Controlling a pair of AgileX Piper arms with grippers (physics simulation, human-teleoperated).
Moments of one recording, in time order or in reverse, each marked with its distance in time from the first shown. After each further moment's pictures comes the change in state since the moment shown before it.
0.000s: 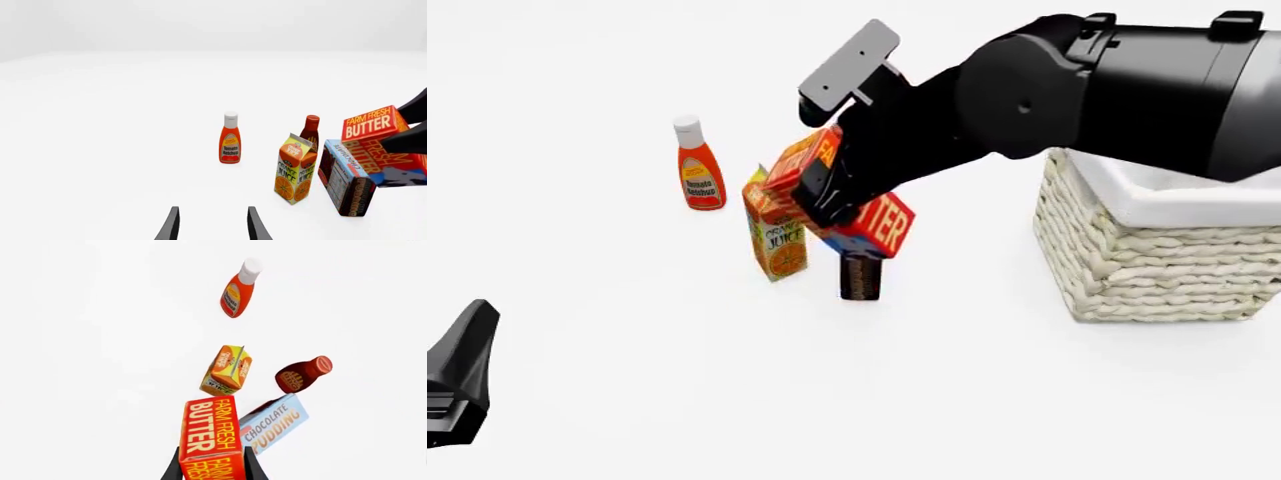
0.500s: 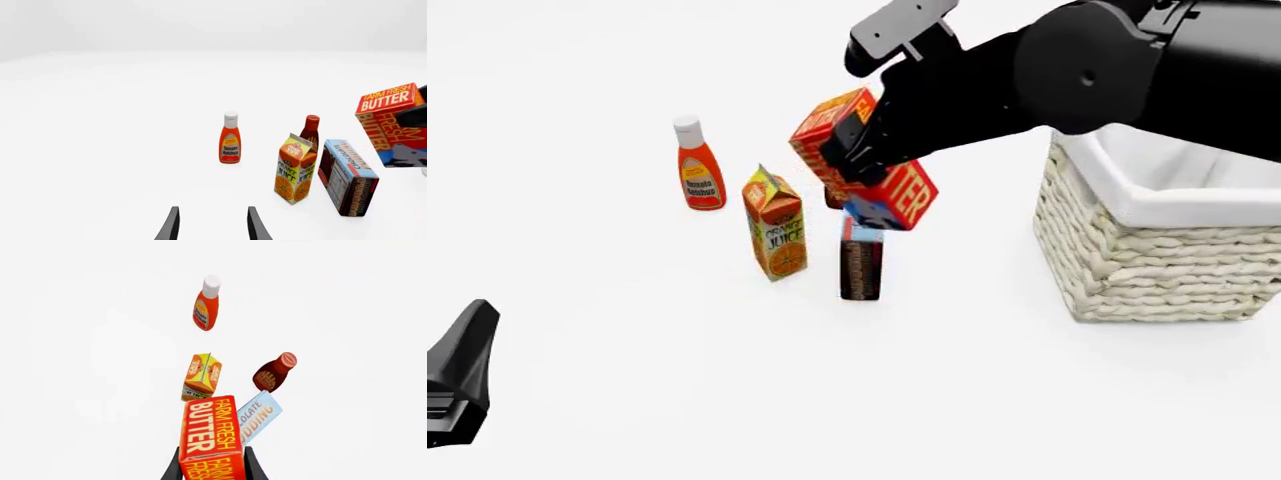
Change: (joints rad) left arm 0.000 0.000 0.000 0.000 0.000; right arm -0.071 -0.068 0.024 -0.053 0.075
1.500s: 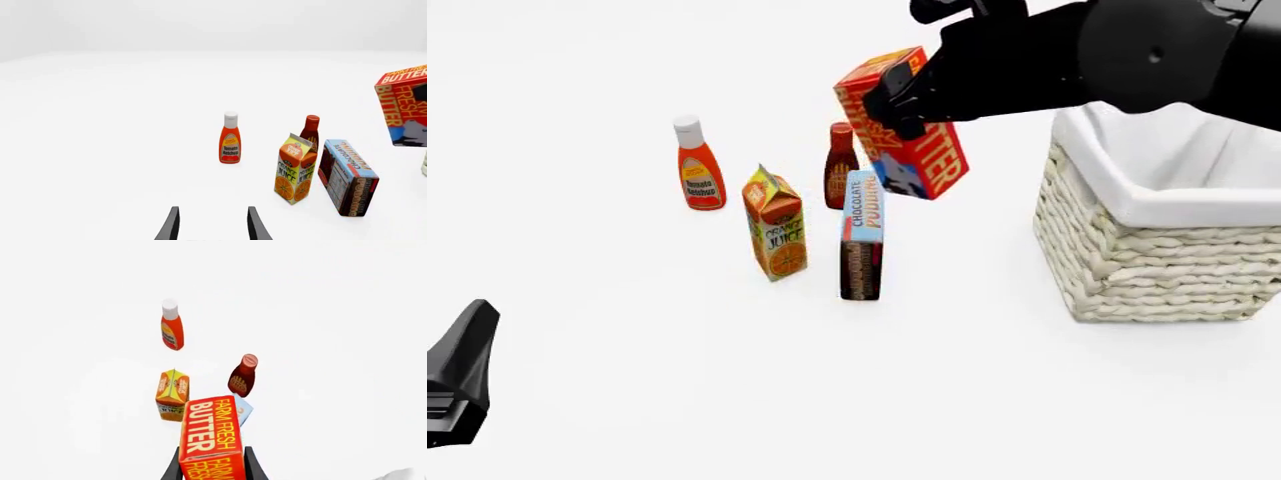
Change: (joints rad) left arm 0.000 0.000 0.000 0.000 0.000; right arm -0.103 -0.060 0.029 -0.073 0.117
